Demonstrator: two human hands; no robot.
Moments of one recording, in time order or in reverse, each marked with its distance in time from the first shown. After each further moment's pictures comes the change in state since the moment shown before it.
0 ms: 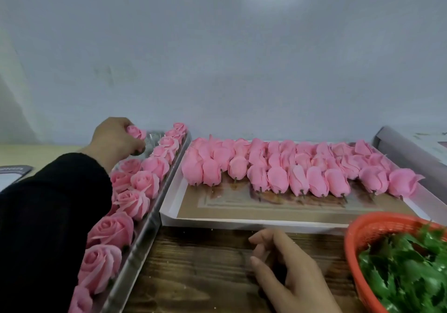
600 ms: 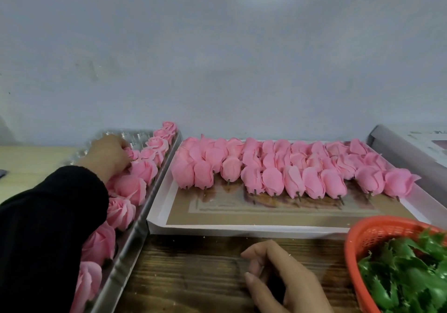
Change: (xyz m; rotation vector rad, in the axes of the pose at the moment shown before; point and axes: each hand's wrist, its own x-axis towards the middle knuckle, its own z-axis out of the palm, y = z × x) left_hand 0.014 -0.018 0.034 0.263 -0.119 -0.027; right_hand 0.002 -0.002 0.003 -0.044 -0.040 0.054
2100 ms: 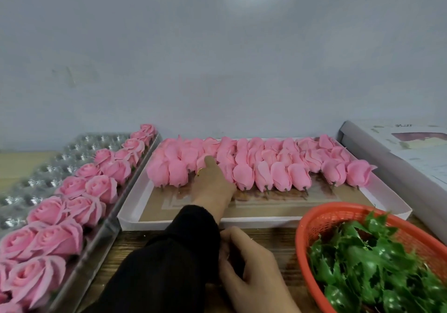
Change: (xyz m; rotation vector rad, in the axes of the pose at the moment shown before) left_hand -0.112 0.152 0.111 -0.319 -0.220 0.169; right_hand 0.000 0.000 -0.013 0.165 -0.040 -0.001
